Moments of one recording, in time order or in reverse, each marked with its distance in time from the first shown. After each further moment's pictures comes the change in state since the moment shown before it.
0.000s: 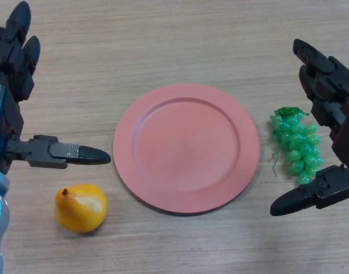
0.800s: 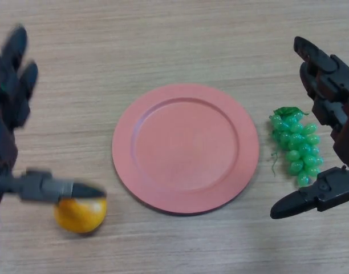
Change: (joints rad) left arm 0.202 -0.053 0.074 -0.183 0.000 0.069 -0.130; right arm 0.011 0.001 0.004 -0.033 0.000 0.000 -0.002
